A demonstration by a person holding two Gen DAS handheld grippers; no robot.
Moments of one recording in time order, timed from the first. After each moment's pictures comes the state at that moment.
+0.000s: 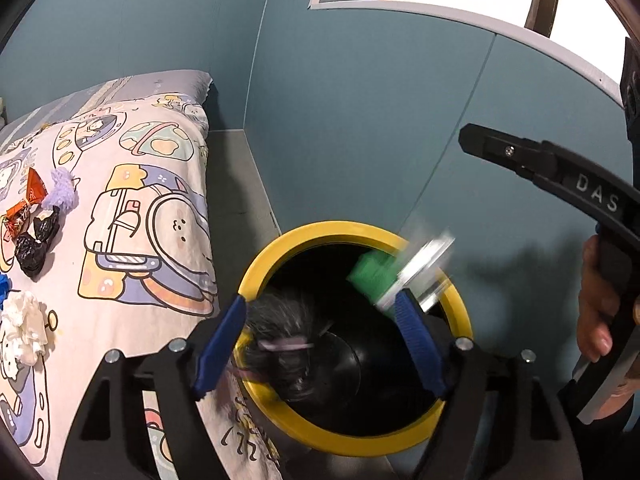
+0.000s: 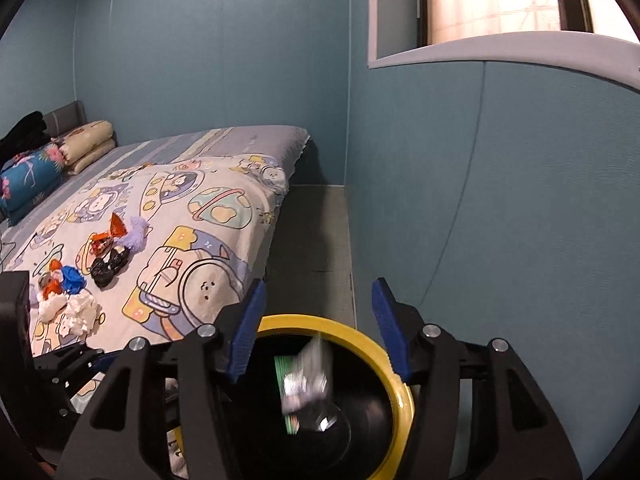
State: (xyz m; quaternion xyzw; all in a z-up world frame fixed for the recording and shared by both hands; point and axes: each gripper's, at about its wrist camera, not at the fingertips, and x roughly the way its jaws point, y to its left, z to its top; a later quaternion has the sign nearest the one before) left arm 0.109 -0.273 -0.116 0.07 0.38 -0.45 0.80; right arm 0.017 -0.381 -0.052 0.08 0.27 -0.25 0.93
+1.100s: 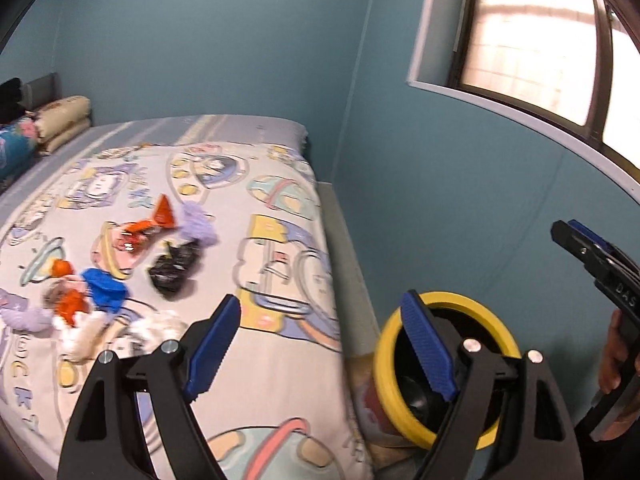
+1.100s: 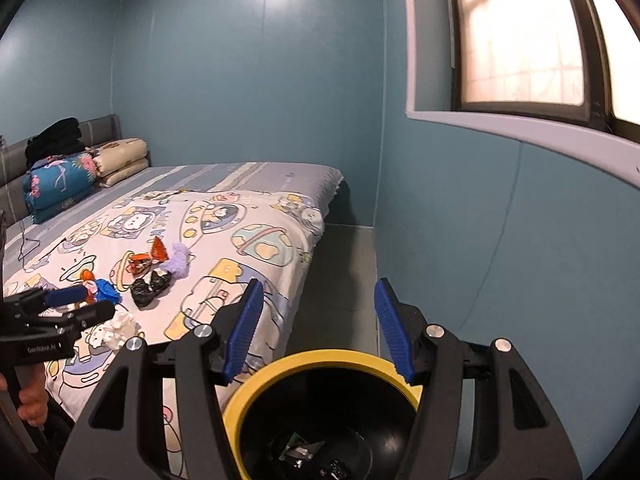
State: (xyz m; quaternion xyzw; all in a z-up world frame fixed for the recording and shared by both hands) left arm 0.153 -0.143 -0.047 0.02 0.31 -0.31 0.90; right arm 0.019 -0.324 -0.017 0.04 0.21 -0.19 0.96
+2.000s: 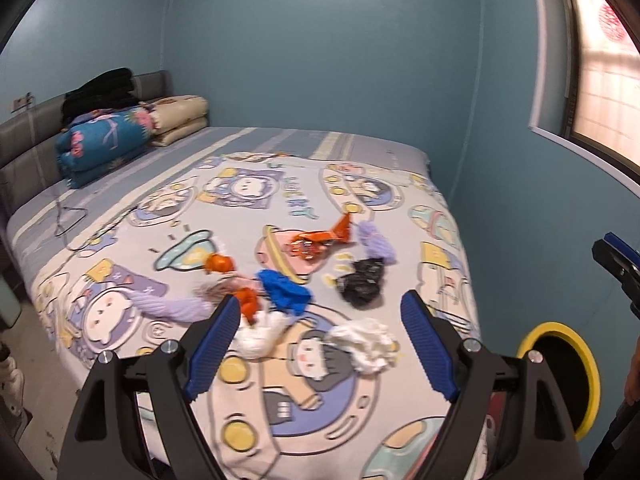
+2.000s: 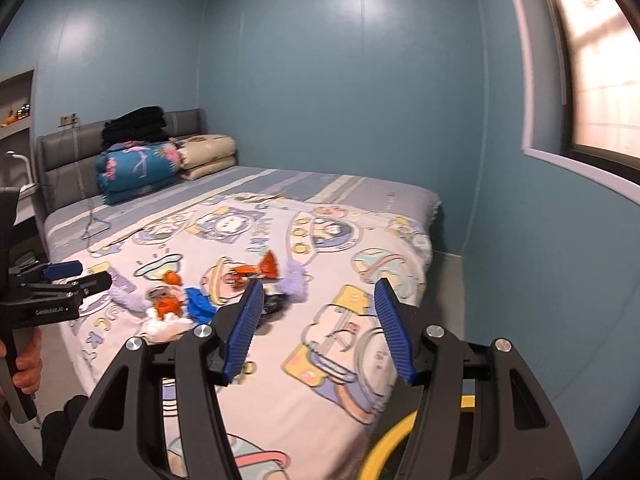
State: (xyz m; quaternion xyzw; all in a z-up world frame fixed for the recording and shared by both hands) left arm 0.186 0.034 -0.013 0.01 0.30 -0.12 0.95; right arm 0.106 -0.196 0.000 0.01 0.19 -0.03 0.98
